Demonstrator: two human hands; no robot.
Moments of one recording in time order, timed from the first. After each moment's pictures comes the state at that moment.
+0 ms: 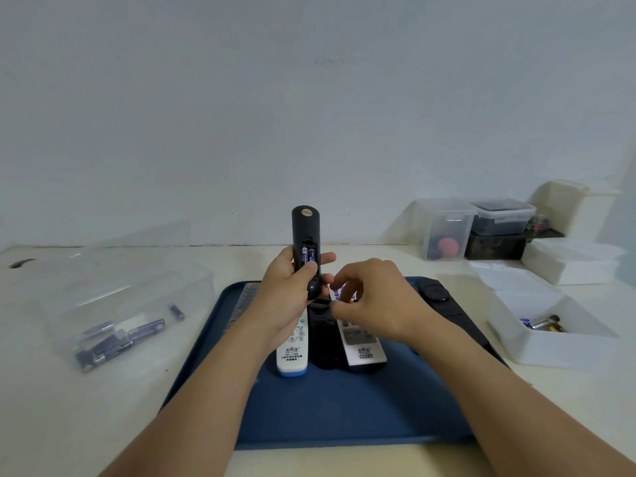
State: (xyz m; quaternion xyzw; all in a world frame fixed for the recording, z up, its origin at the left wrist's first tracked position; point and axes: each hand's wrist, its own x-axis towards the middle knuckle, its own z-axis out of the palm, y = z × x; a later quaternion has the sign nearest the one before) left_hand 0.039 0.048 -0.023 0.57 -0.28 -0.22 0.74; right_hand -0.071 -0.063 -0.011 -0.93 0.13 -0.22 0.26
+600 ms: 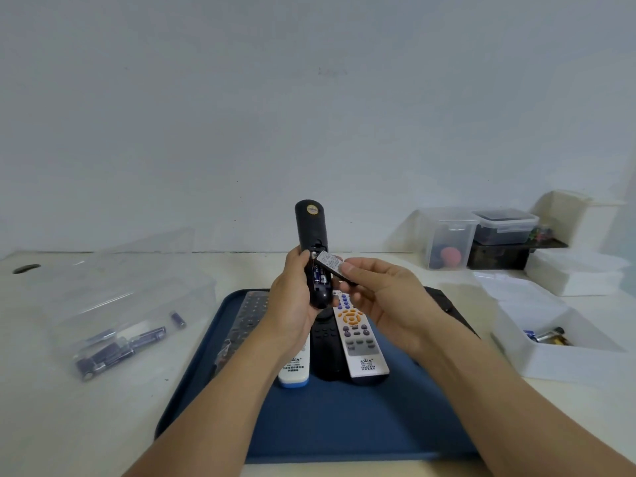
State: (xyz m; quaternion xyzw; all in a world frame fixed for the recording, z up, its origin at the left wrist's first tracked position) left_hand 0.031 0.037 -0.018 0.48 -0.23 -0.26 0.81; right_hand -0.067 -0.061 -0.003 -0.52 0.15 -0.23 0.81
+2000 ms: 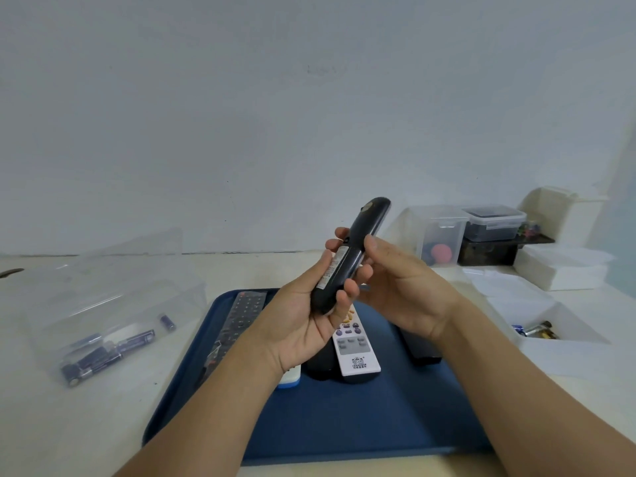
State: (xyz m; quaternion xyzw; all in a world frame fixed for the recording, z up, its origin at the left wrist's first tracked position) left_hand 0.004 0.053 0.001 0.29 -0.22 -0.54 0.76; right_hand -0.081 -0.093 0.004 -0.57 -0.04 -0.14 0.81
